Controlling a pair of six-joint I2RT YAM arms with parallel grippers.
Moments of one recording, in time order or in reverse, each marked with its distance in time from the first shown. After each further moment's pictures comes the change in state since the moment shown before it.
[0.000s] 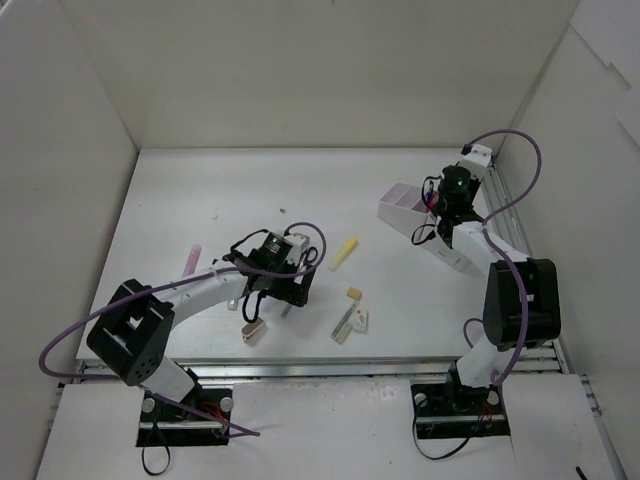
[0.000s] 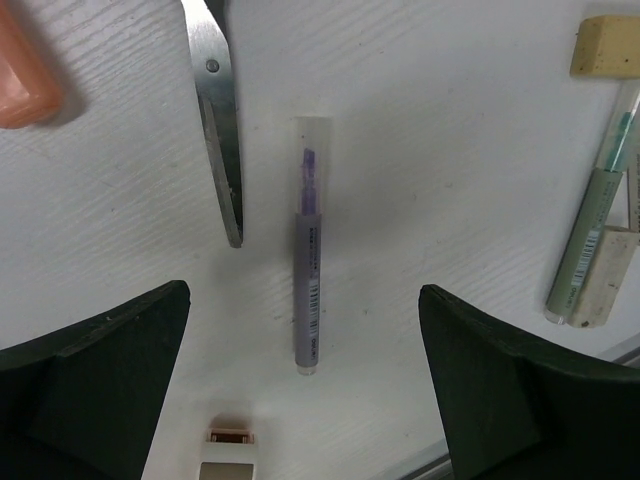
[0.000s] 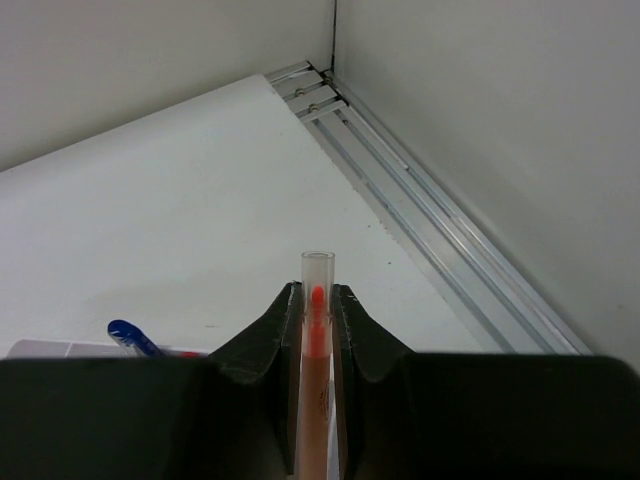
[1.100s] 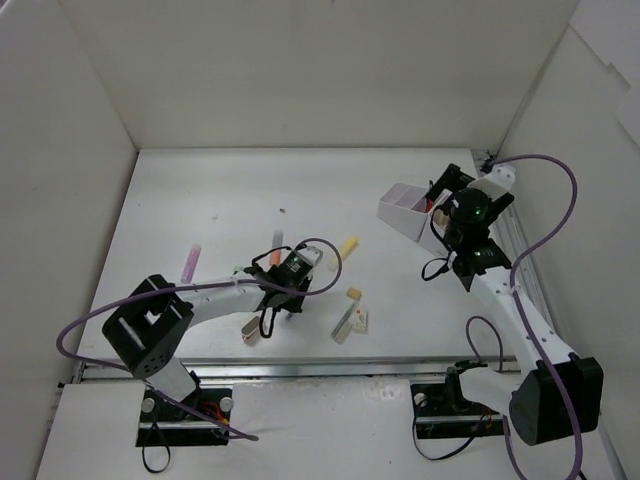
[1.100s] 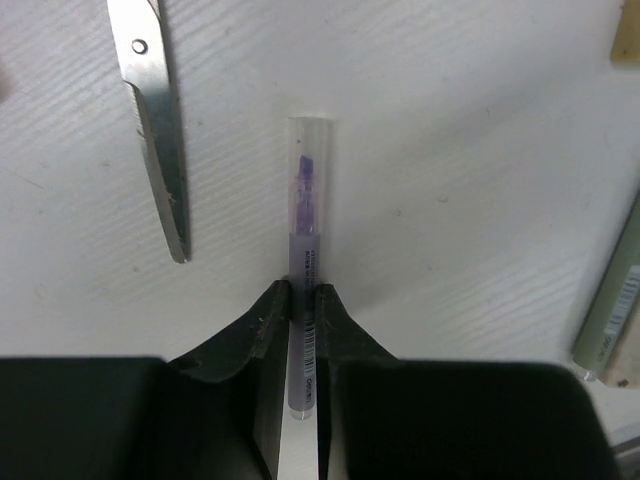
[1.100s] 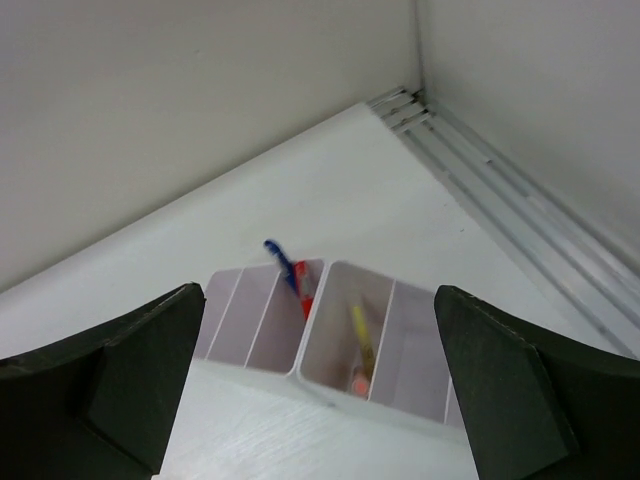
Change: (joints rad) left arm -0.152 0.100 -0.024 0.093 -0.199 -0.079; right arm 0.110 -0.467 -0.166 -0.181 -0.058 0.230
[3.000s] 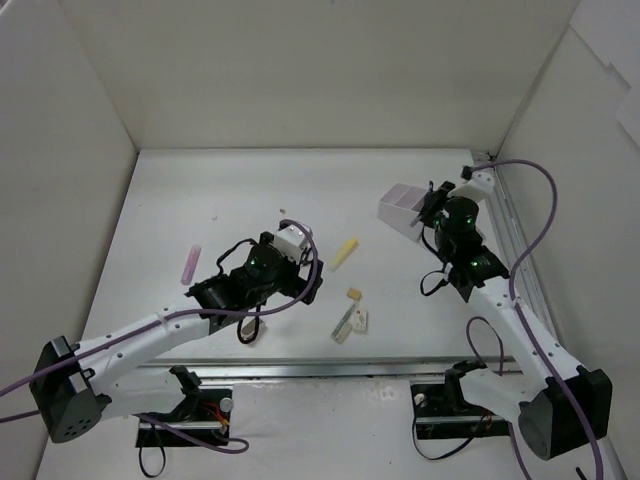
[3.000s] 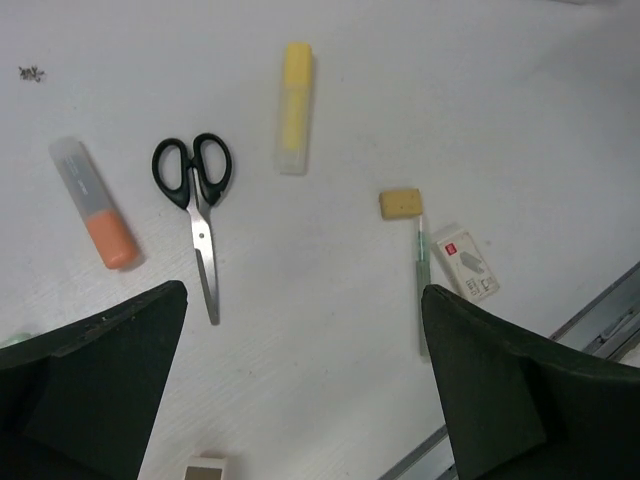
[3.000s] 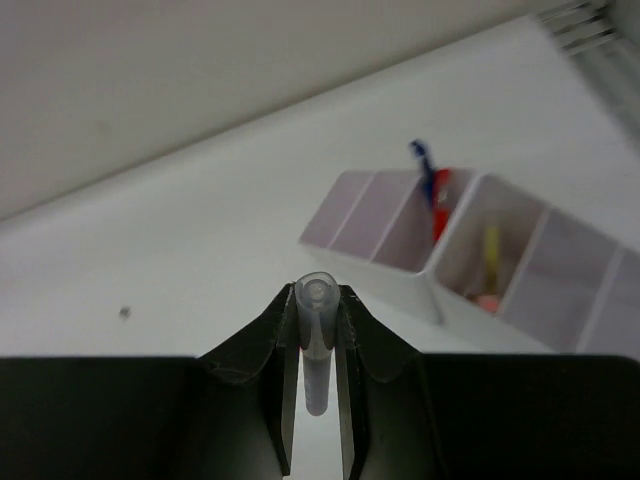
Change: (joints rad) left arm -0.077 -0.459 0.008 0.085 -0.067 0.117; right arm 0.161 -0.083 -0.028 -0.146 -0.276 0.123
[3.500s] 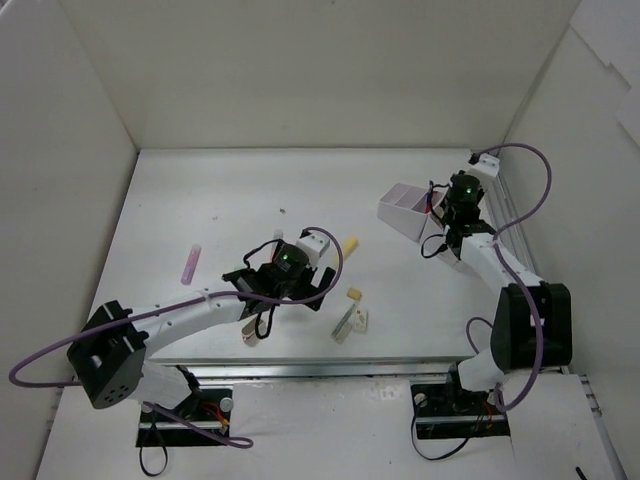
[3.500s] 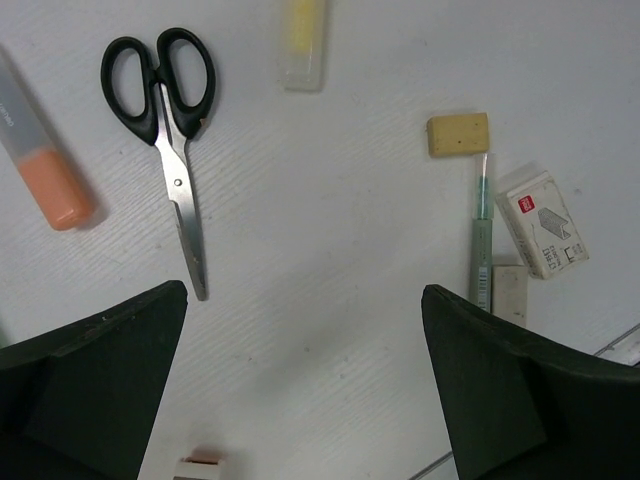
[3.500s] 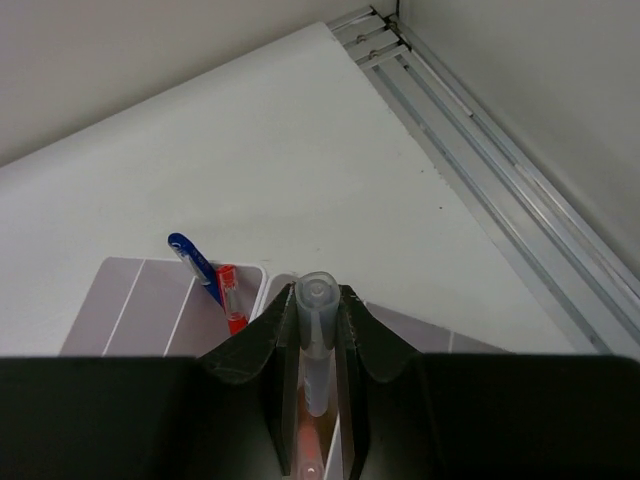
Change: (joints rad) left arm 0.009 0.209 -0.009 -0.035 0.011 -0.006; right arm -0.279 0.357 0.111 0.154 0.152 -0.183
